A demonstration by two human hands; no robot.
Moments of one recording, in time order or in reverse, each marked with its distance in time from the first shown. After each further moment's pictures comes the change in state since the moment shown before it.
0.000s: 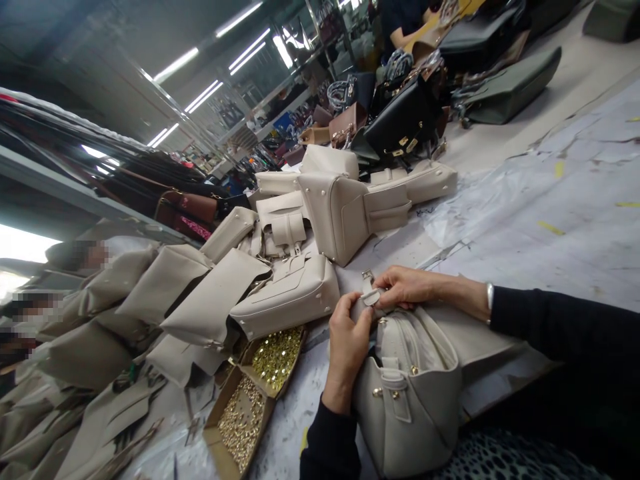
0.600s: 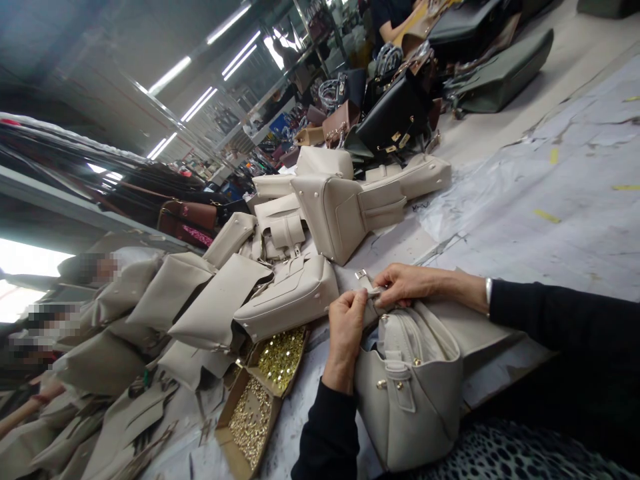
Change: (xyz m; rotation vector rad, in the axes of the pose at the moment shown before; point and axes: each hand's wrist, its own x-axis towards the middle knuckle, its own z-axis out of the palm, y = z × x) left_hand 0.024 -0.002 0.012 -0.398 -0.052 -0.334; right_hand -0.002 0.009 -0.003 0.004 -0.010 -0.059
